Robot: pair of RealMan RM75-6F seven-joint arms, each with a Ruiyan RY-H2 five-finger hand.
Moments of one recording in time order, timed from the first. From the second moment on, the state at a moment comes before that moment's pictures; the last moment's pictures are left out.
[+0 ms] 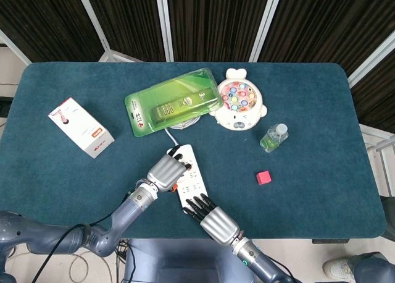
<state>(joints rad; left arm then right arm) -1.00 -1.66 -0.08 -1.58 0.92 0.96 0.71 0.49 -1.78 -0.08 -1.51 -1.50 0.99 -0.59</state>
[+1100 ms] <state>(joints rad) -0.98 -1.63 -0.10 -1.65 0.95 0.99 0.70 0.48 -1.78 -0.09 -1.53 -1.51 0.99 -0.61</state>
